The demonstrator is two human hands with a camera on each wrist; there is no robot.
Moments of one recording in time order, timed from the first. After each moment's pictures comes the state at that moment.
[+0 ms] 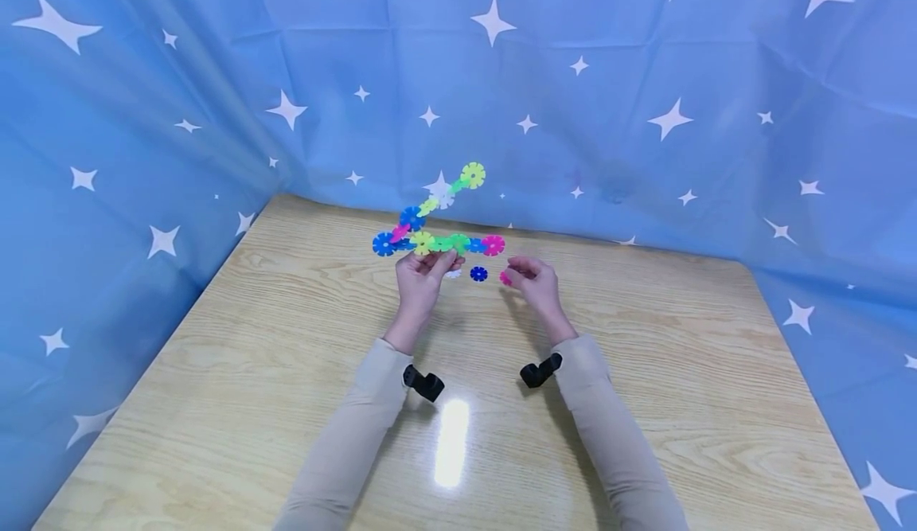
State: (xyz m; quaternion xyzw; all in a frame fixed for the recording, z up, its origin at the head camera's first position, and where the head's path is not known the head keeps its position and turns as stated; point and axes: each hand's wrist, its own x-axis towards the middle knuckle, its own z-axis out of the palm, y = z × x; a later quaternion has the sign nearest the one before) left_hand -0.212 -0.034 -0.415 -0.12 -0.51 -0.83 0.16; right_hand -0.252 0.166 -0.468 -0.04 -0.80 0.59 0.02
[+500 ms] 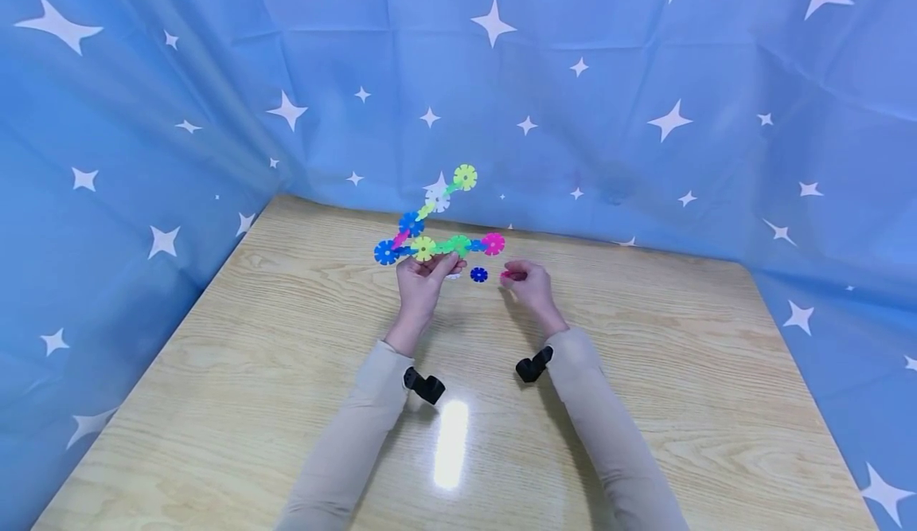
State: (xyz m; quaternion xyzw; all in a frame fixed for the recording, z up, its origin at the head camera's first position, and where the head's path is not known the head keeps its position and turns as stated) left_hand -0.209 -0.033 -0.415 -0.12 -0.50 -0.84 0.16; right_hand -0.263 0.162 -0.478 -0.02 -0.87 0.49 0.00
